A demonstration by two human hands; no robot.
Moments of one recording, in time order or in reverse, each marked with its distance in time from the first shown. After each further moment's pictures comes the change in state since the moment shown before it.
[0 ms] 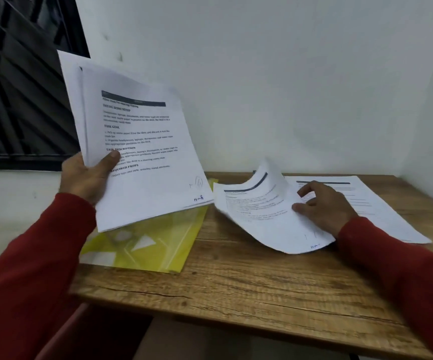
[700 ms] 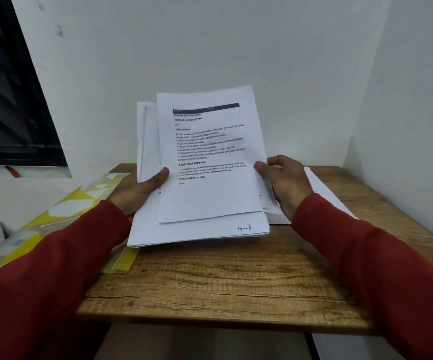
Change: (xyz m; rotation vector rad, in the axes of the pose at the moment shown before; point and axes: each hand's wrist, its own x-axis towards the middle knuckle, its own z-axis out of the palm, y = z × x) left_hand -0.059 -0.034 0.115 -0.269 -0.617 -0.416; right_hand 0.000 -0.026 -0.013 0.748 0.132 0.070
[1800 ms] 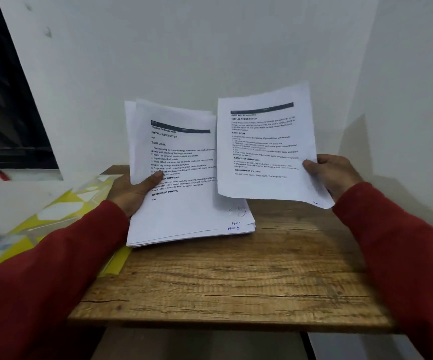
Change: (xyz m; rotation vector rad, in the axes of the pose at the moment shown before) left_hand 0.015 -0.011 0.010 0.068 0.268 0.105; right_hand 0.026 -0.011 -0.098 -0.216 0.101 0.043
